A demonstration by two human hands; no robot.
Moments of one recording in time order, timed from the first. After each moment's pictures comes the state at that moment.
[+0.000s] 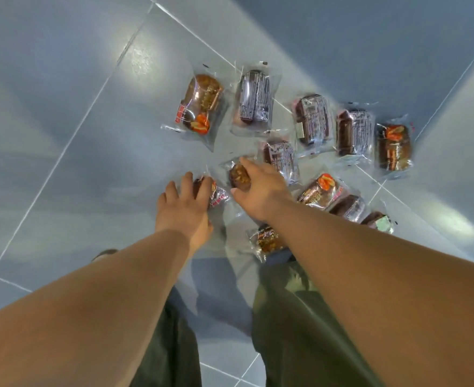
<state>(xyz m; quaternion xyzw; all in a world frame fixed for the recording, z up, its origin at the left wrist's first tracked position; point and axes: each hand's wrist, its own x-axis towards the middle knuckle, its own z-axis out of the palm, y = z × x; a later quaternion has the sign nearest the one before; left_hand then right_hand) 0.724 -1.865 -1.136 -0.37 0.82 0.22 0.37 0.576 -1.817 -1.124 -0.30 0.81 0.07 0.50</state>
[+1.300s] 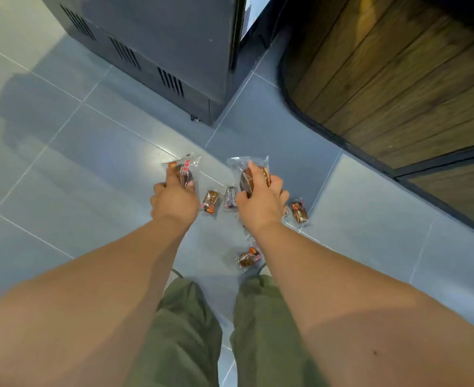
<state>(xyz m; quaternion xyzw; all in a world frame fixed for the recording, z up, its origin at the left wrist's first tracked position) 0.668 -1.967 -0.634 -0.65 0.65 0.38 0.07 0.561 -1.871 -0.612 -0.19 0.90 -0.19 0.34</state>
